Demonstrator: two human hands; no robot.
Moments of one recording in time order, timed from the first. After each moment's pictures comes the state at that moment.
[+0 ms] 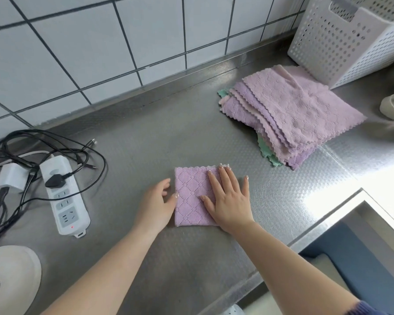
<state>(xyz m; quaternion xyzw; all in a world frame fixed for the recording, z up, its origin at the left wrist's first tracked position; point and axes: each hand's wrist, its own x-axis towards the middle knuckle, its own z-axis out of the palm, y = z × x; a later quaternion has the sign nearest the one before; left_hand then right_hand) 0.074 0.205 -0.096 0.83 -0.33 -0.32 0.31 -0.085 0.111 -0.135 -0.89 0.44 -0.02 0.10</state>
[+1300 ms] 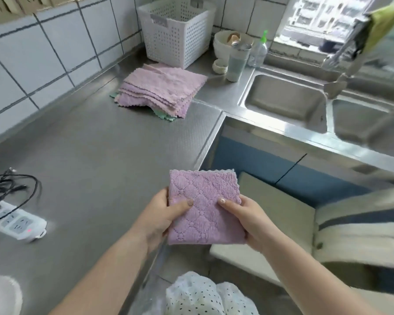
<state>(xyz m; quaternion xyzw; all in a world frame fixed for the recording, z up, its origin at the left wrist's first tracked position) -0.056 0.365 0.003 0.48 -0.35 -0.72 0.35 -0.248 0.390 0.004 -0.26 0.59 -0.39 0.66</state>
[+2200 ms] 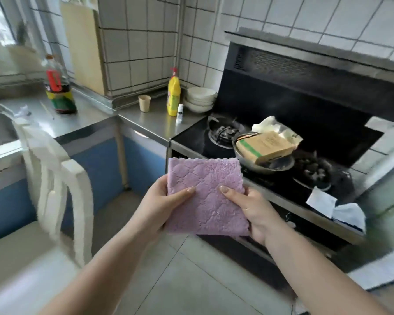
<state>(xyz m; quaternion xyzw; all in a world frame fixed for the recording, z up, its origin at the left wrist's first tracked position) -0.484 0.852 0.107 0.02 -0.59 -0.80 -0.08 -0.494 1.037 0.123 0.09 0.64 -0.75 0.13</state>
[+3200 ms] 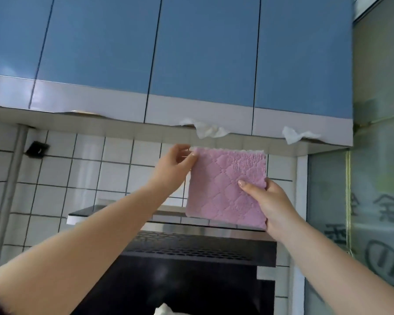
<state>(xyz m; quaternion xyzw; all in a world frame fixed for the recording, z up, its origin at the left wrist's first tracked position) -0.890 1.157 0.479 -0.42 -0.61 -0.64 0.19 -0.749 1.305 0.446 0.00 0.66 -0.63 -0.41</state>
